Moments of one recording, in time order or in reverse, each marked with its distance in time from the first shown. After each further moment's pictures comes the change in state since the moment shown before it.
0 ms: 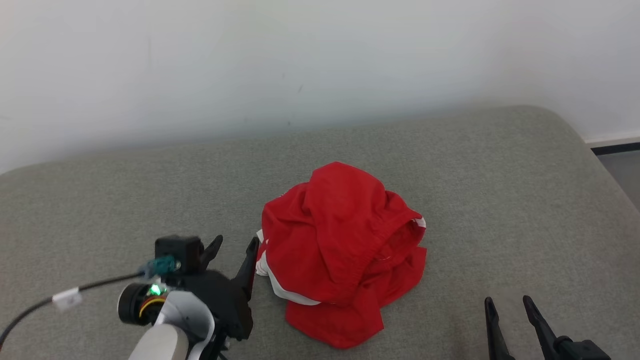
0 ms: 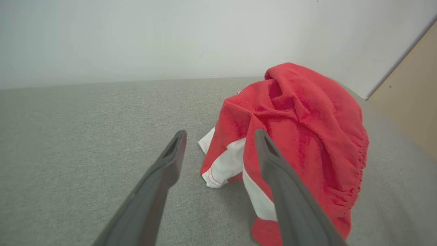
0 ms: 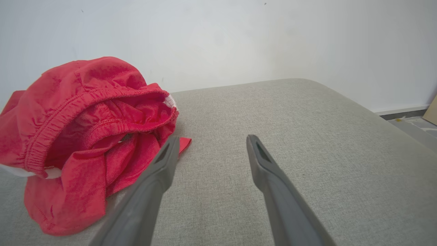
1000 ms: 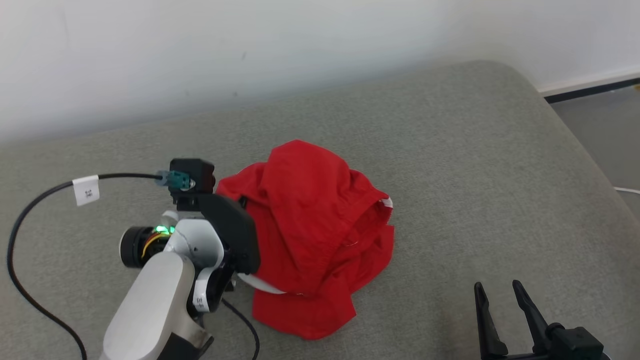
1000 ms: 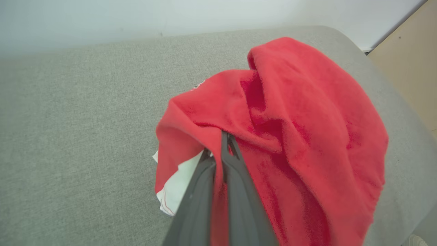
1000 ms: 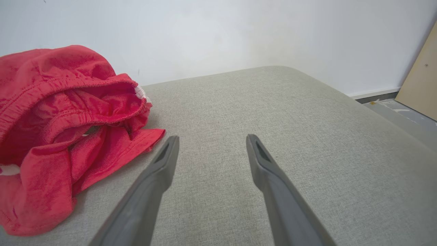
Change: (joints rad) left arm -0.281 -0.026 -0.030 0.094 -0.039 0.134 0.403; right arm -0.044 0.000 0.036 -0.003 0.019 0.000 -0.010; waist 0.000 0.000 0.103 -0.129
